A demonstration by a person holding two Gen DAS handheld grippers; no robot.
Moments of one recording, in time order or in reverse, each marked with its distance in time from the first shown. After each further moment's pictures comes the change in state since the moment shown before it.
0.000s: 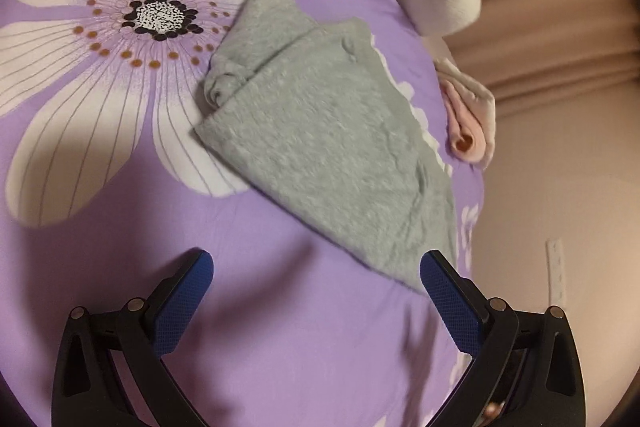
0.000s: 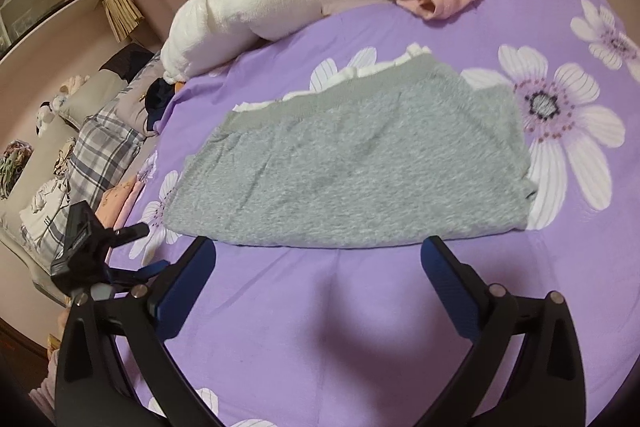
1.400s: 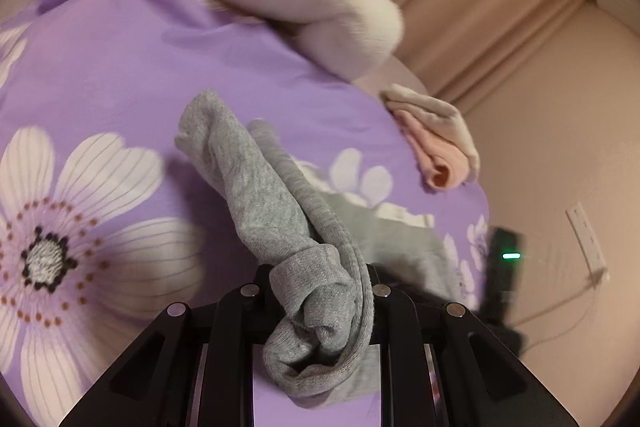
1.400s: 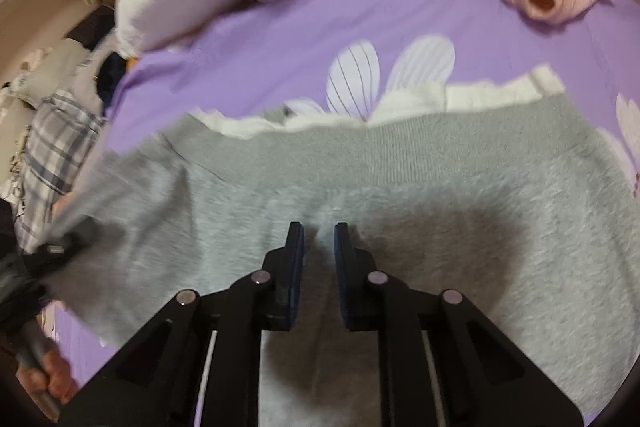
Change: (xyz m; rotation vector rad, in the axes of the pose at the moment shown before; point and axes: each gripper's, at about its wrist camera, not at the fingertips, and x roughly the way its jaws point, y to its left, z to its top) left arm 0.030 -0.101 0.068 0.353 -0.151 0.025; right arm 0.173 0.044 0.096 -0.033 0.193 -0.099
